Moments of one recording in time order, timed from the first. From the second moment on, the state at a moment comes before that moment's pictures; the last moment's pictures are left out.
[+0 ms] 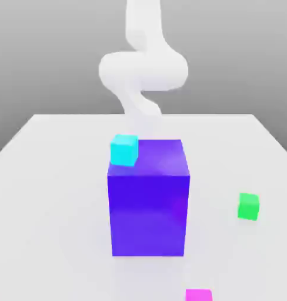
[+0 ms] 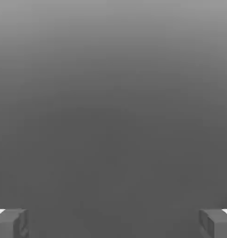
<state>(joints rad) 0.01 -0.71 -0.01 -2.30 0.08 2.32 0.87</state>
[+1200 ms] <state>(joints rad) 0.26 0.52 -0.06 -2.24 0.08 2.76 2.52</state>
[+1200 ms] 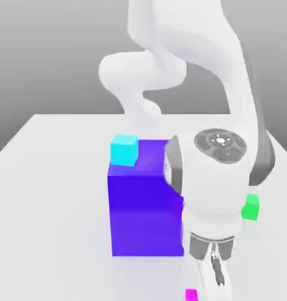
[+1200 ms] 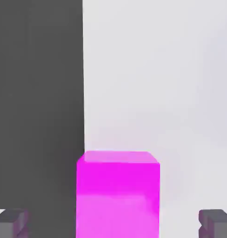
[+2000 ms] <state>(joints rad) 0.44 0.04 0.17 -2.61 -0.06 2.64 1.90</state>
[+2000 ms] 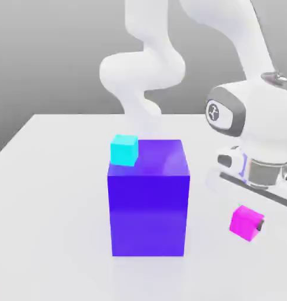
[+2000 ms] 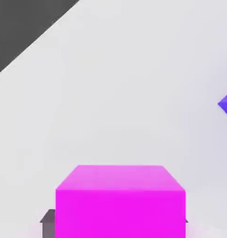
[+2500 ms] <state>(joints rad) 0.69 0.05 0.21 -2.83 -0.03 2.88 1.42</state>
